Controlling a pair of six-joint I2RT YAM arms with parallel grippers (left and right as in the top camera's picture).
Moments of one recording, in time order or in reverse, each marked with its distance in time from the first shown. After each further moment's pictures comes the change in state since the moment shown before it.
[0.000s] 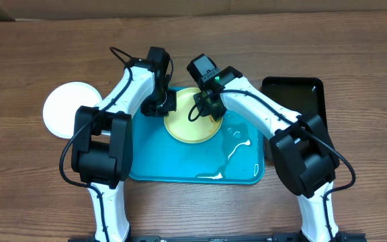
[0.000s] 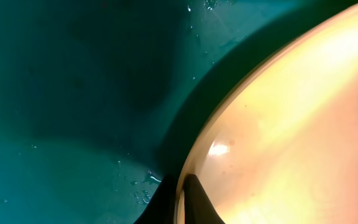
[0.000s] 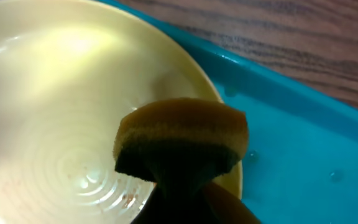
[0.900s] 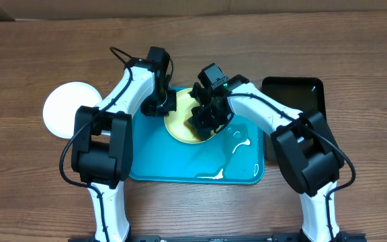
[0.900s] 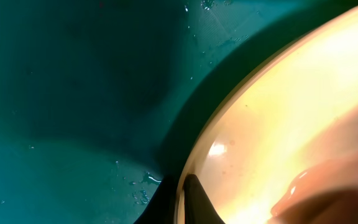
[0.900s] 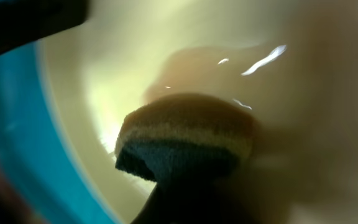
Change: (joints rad) left arm 0.000 0.000 0.000 0.001 0.004 0.000; right arm -0.049 -0.004 -0.131 0.038 -0.627 -0.028
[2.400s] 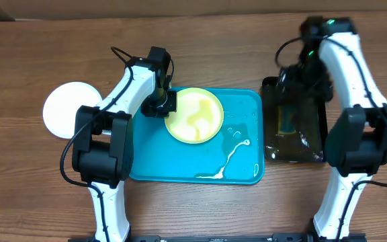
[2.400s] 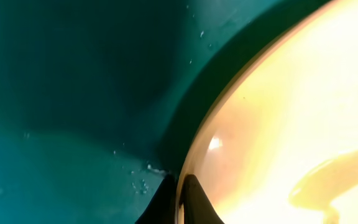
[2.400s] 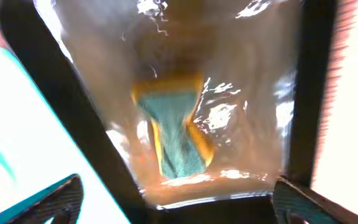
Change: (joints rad) left arm -0.003 0.003 0.019 -0.050 0.002 0.007; right arm -0.544 0.019 0.474 -0.729 0.513 0.085
